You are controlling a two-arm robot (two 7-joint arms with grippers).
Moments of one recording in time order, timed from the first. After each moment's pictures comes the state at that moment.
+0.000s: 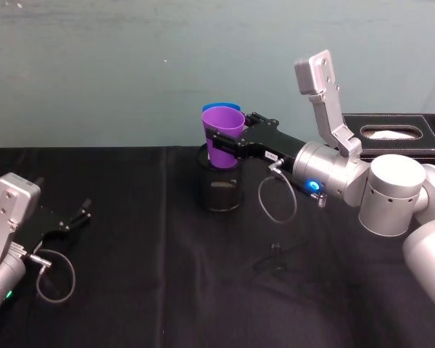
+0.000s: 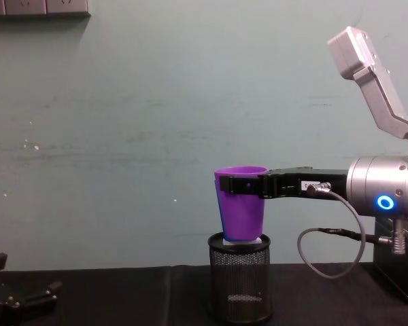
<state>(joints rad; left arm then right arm) -0.20 0.60 0.45 -1.41 -0.25 -0.12 0.03 0.61 0.27 -0.47 -1.19 0.43 0.15 0.46</state>
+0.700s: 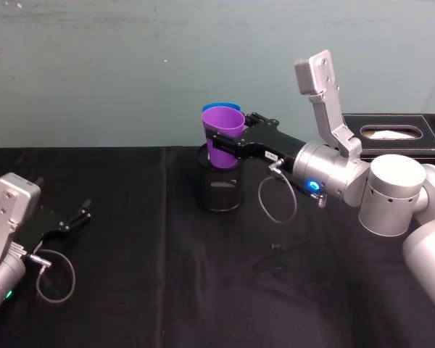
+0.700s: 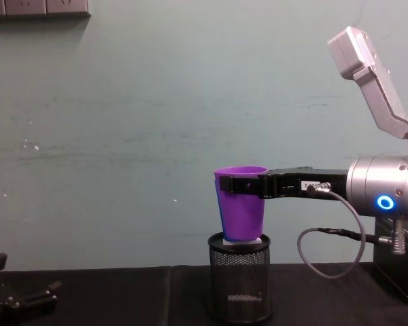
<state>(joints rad) -0.20 0.60 0.45 -1.41 -0.25 -0.12 0.03 0.61 0.27 -0.47 -1.19 0.43 0.15 0.46</state>
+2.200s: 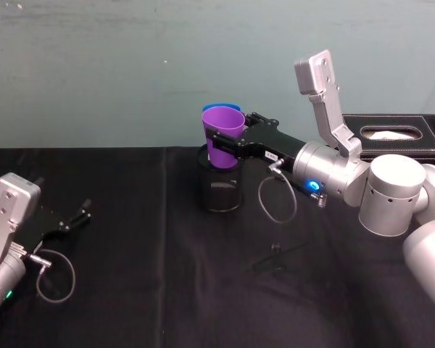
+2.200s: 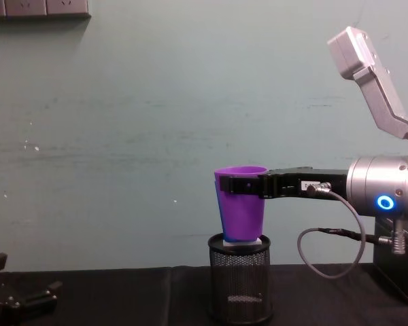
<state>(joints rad) -0.20 0.60 0.45 -1.41 -0.25 -0.12 0.03 0.61 0.27 -0.47 -1.19 0.43 0.15 0.46</state>
